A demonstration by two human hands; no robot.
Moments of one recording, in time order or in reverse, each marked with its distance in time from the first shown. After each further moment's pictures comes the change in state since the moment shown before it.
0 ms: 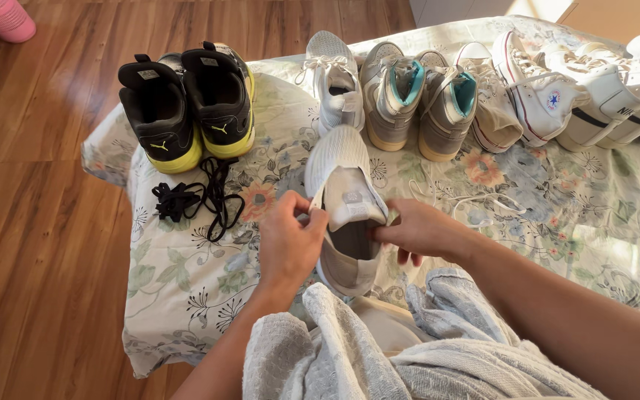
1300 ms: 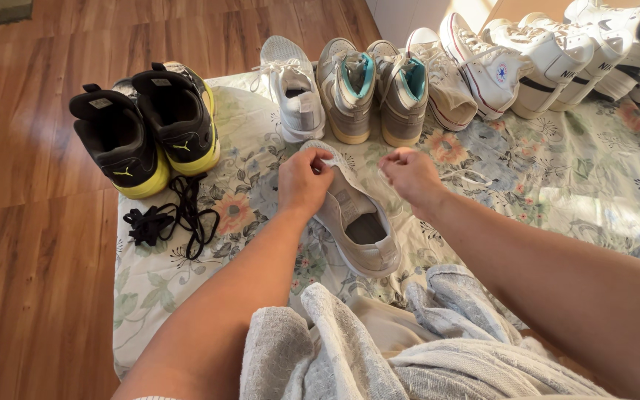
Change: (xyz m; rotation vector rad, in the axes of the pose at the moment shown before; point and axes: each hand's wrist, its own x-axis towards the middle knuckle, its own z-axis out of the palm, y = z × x) left_hand 0.095 -0.015 0.093 0.028 -0.138 0.381; right_hand 0.093 0.084 -0.028 0.628 0.547 -0.183
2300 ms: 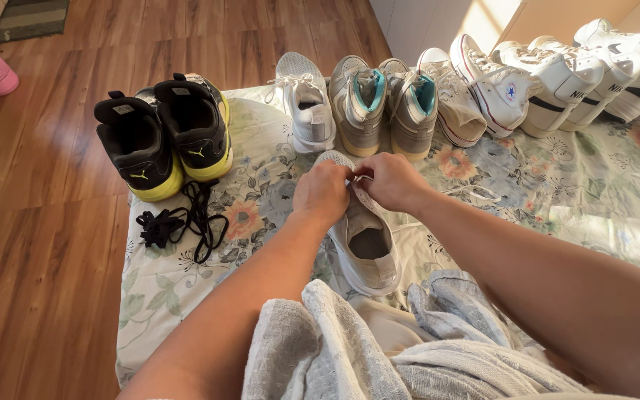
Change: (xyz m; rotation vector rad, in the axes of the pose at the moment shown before) left_hand -0.005 0.038 -0.005 0.482 -0.263 0.068; right_hand -0.014 -0.053 0.027 -0.719 -0.182 -0.476
